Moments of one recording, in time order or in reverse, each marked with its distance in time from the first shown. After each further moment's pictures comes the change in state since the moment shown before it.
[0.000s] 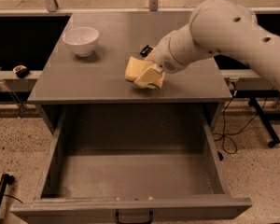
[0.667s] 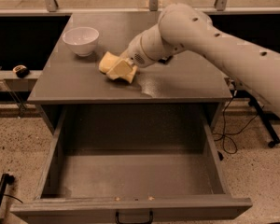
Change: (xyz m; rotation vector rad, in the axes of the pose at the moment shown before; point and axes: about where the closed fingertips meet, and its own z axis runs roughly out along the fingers) arm -0.055 -0.005 0.082 -0.091 -0.114 0.168
